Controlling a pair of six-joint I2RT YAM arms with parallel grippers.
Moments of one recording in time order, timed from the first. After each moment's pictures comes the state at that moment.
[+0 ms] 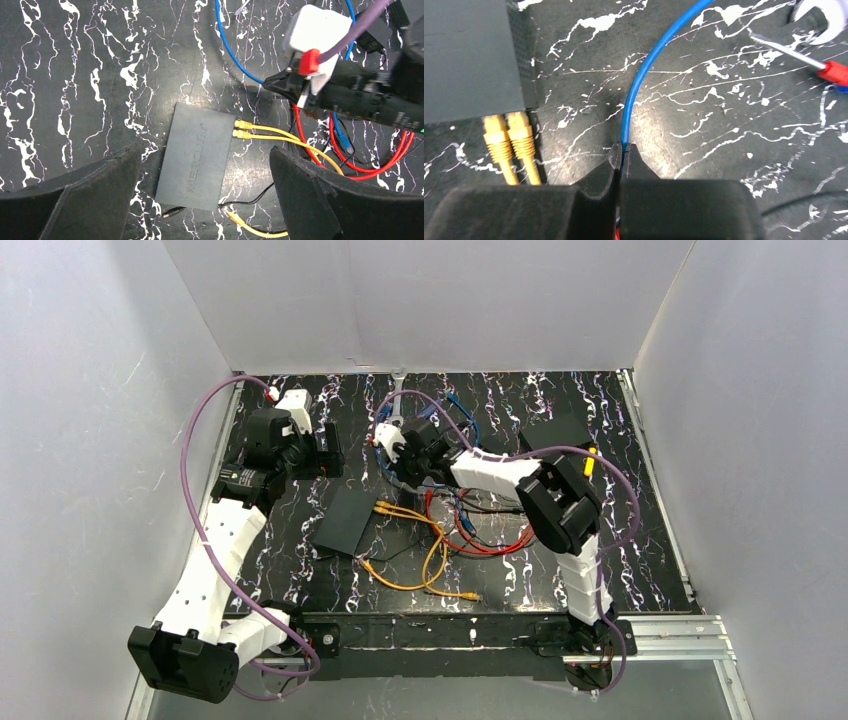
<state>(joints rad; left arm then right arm) -0.21 1.07 1.12 -0.69 0.03 -0.19 0.82 2.10 1.48 -0.11 -0.17 -0.28</state>
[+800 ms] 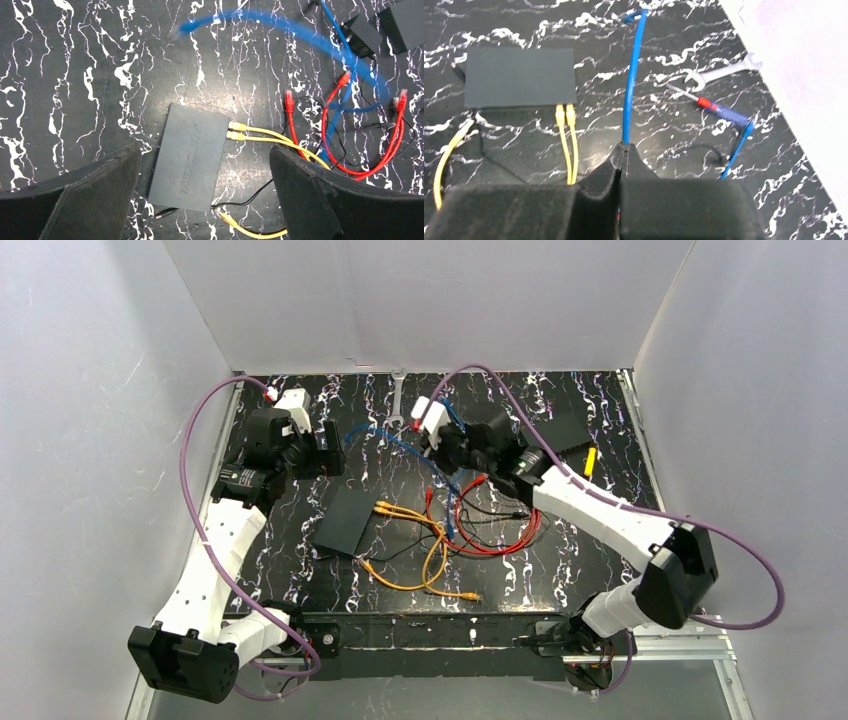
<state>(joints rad) -0.21 1.07 1.12 -0.69 0.04 -0.22 0.82 1.48 1.28 -0.17 -0.20 -0.37</state>
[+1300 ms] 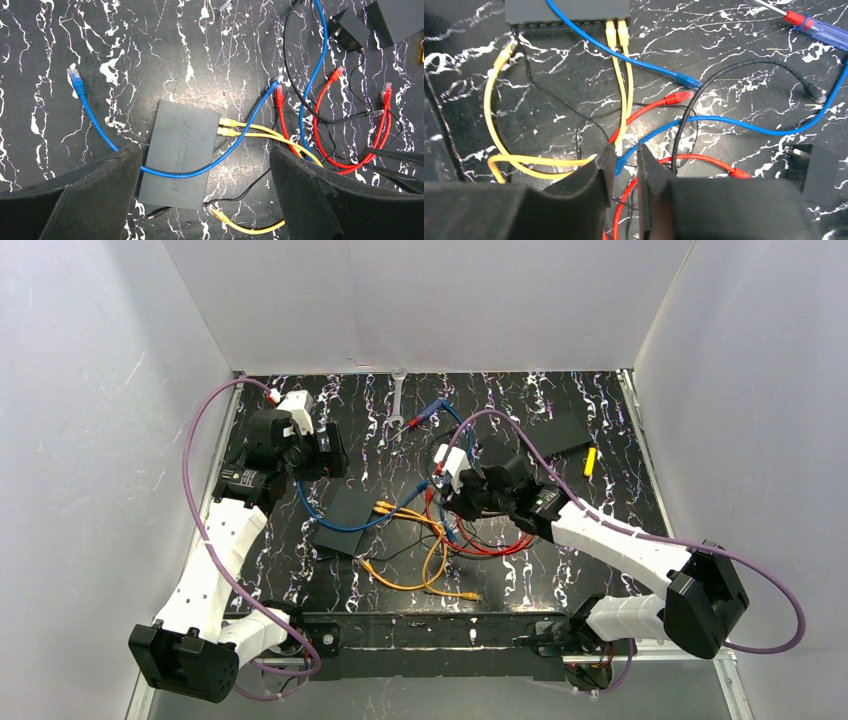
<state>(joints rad) -0.21 1.07 1.11 -0.68 0.09 -0.25 0.82 1.26 0.87 -0.18 -0.26 -0.27</state>
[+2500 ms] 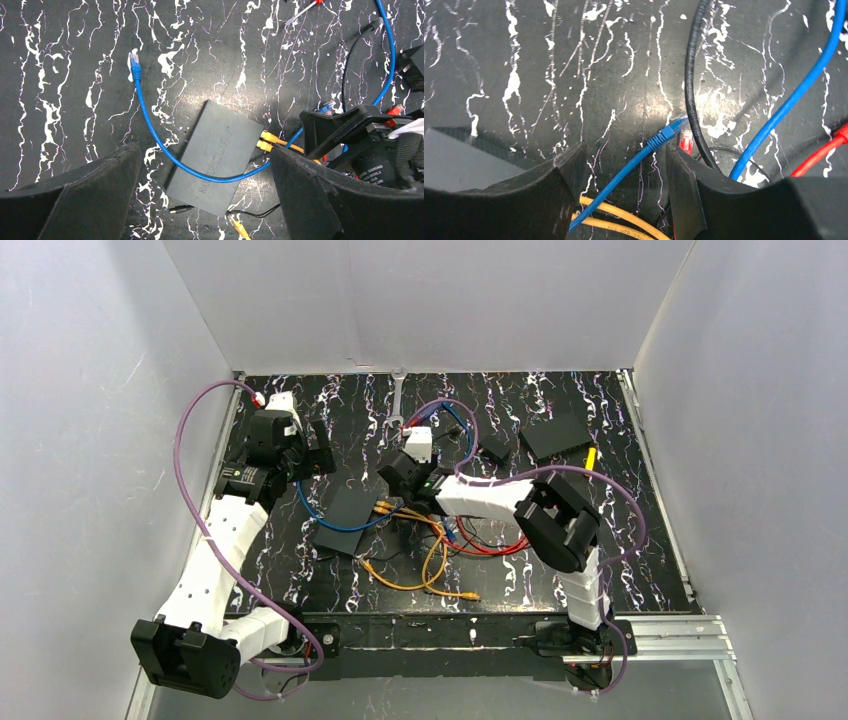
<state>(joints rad) -0.20 1.09 1.11 -0.71 -0.14 -0.30 1.01 2.00 1.39 -0.21 0.60 0.69</state>
